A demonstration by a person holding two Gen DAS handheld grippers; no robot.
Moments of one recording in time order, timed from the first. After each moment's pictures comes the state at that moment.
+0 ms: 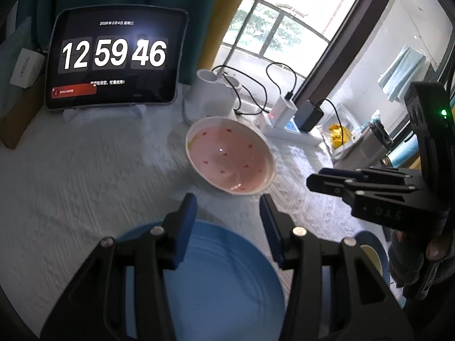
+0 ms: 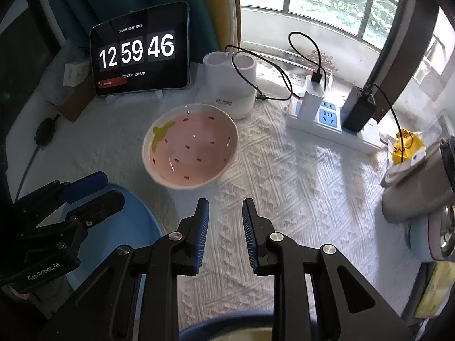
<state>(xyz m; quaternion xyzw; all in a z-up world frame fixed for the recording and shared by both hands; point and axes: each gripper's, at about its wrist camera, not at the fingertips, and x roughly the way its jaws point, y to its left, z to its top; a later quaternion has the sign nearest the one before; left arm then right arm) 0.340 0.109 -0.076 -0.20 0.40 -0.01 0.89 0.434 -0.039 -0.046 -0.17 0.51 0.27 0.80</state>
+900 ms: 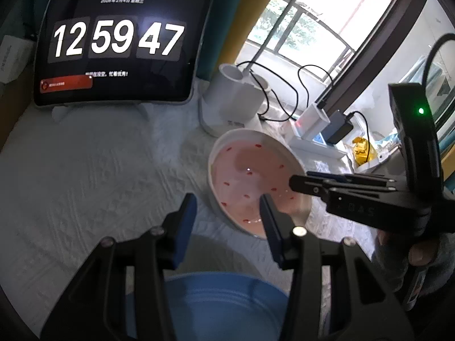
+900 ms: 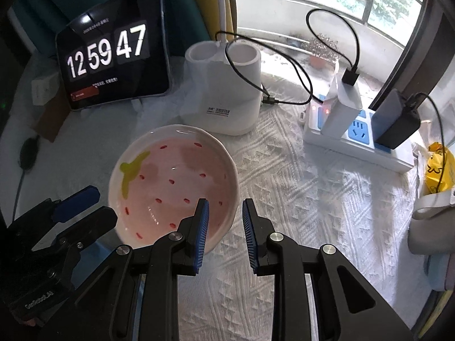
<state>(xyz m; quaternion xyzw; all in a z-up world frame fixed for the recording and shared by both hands) 0.391 0.135 -0.106 -0.23 0.43 0.01 0.87 0.508 -0.006 -0.098 -0.15 0.55 0.26 0.78</state>
